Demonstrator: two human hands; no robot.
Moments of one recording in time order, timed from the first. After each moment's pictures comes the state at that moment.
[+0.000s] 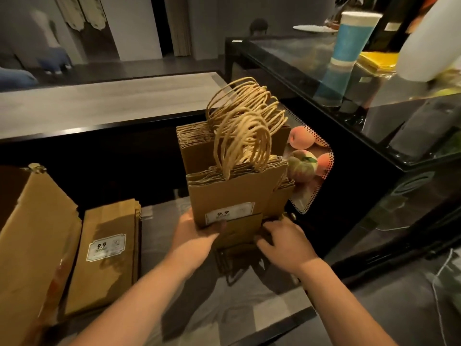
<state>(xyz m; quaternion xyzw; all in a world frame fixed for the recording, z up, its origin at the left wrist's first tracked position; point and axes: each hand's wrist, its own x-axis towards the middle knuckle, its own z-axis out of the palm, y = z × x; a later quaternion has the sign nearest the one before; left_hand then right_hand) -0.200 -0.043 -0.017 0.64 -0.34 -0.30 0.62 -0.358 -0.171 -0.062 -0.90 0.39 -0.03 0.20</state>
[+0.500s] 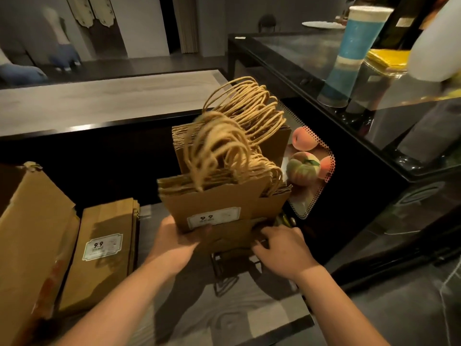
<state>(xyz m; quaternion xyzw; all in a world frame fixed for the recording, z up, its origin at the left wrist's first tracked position) -0.187 -0.036 -0.012 0.69 -0.33 -0.29 0.58 -0.355 -0.177 -0.067 -0.90 0.39 -0.02 0.19</state>
